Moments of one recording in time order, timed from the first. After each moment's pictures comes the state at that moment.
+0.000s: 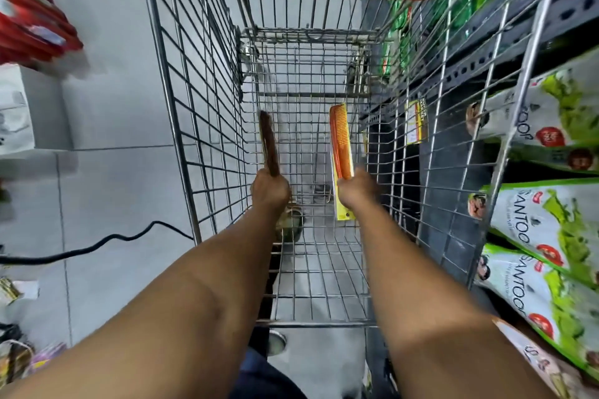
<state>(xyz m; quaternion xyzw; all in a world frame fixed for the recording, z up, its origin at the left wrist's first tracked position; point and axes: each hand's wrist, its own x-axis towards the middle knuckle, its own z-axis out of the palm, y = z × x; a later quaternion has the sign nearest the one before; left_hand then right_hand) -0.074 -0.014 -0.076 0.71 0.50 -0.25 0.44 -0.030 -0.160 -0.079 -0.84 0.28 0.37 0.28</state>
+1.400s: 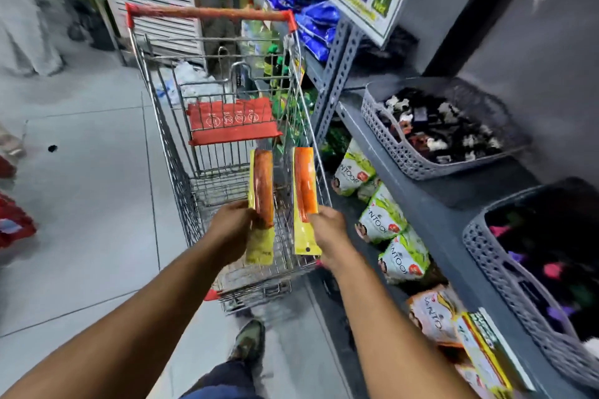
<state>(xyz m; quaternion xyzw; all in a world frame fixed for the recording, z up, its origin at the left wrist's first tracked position) -0.144 -0.016 0.154 0.61 0.21 -0.21 0.74 -0.173 -0.189 0.200 -0.74 0.29 0.09 0.60</state>
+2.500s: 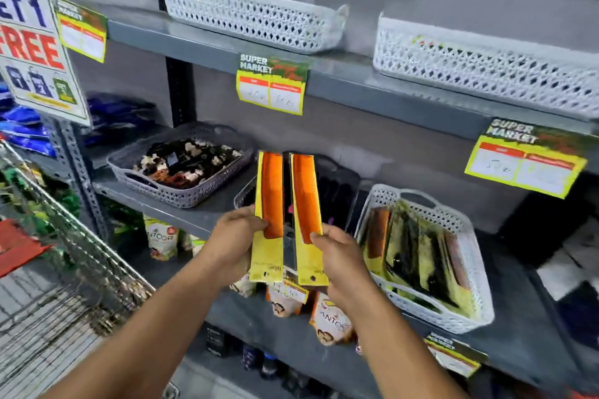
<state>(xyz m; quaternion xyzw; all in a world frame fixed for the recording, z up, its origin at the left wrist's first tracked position) -0.292 -0.273 0.346 0.53 -0.17 -0.45 0.70 -0.435 -0.355 0.350 -0.60 0.41 -0.28 0.63</state>
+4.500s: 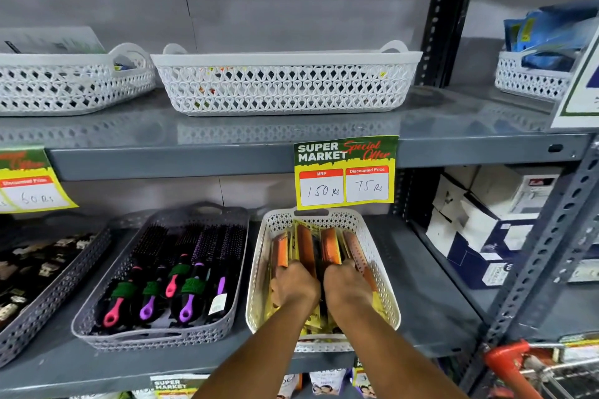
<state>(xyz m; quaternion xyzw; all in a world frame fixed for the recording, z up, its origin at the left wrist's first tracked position) -0.478 -0.515 0.296 0.84 -0.43 -0.22 0.24 -0.558 -0.527 0.305 -0.73 0.68 -0.03 0.10</state>
